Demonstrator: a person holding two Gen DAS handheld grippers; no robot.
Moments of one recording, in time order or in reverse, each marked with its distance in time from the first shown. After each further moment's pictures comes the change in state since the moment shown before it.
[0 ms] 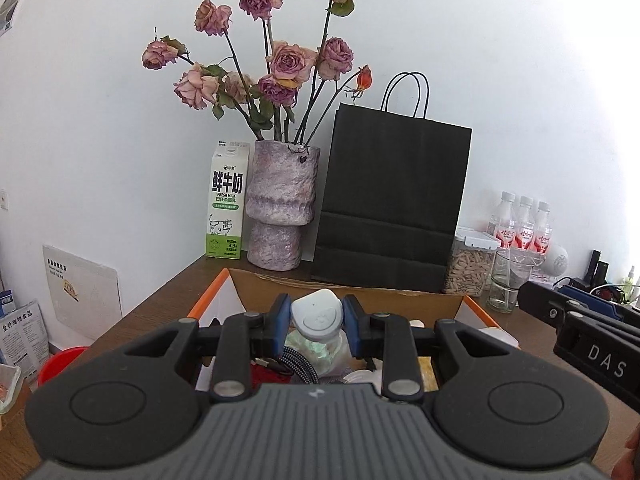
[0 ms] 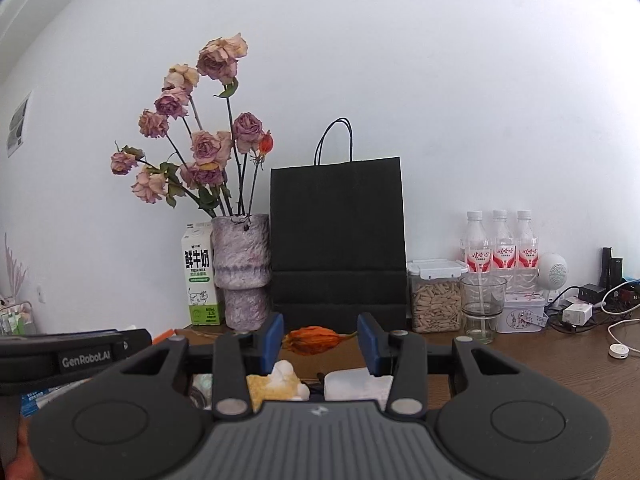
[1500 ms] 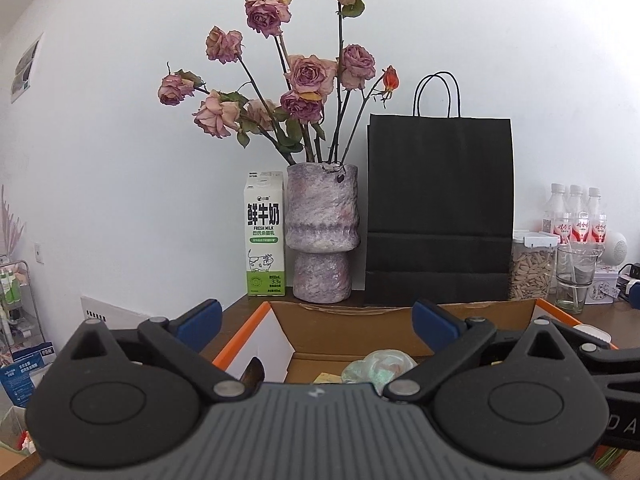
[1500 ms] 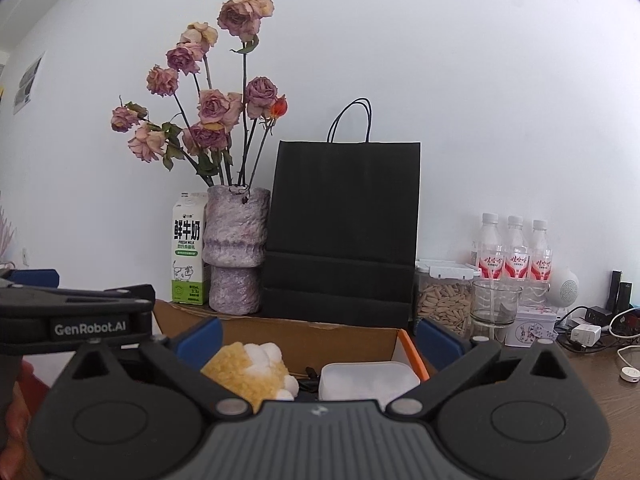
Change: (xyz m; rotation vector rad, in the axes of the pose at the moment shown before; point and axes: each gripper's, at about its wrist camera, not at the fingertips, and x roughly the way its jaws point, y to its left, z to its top) left arm 0.039 0.006 -0.022 0.114 -0.134 0.159; right arm 0.052 0.014 -0.038 -0.123 -0.009 -0.020
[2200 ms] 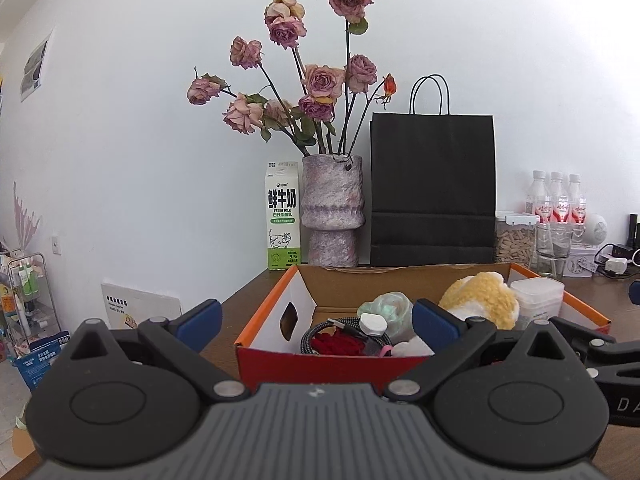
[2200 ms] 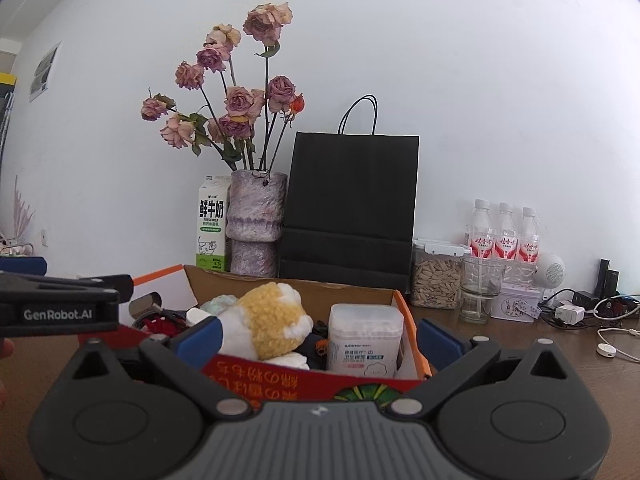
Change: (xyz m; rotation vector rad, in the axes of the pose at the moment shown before) left arm -0.097 0.022 -0.017 0.014 0.036 -0.010; right arm -0.089 0.001 -0.016 -0.017 0.062 0.026
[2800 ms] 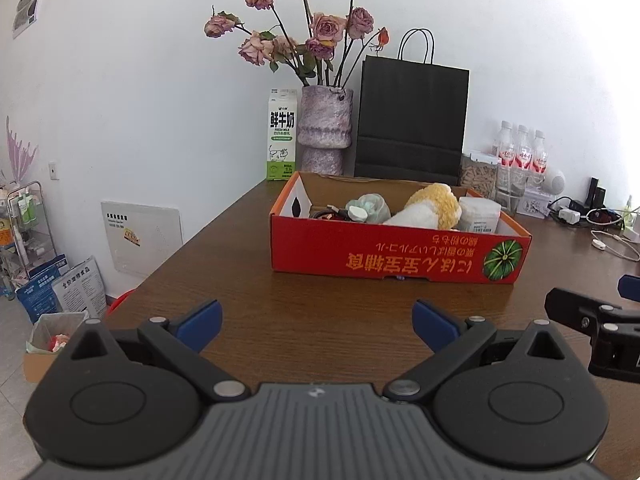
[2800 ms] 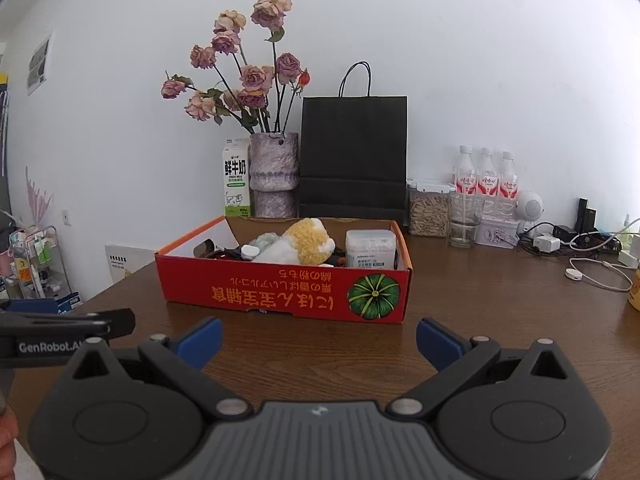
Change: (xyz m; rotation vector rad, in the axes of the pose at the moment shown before) left arm -0.114 0.029 -0.015 -0.050 0.260 -0.067; right arm -0.132 0.015 0.004 0.081 0.188 0.024
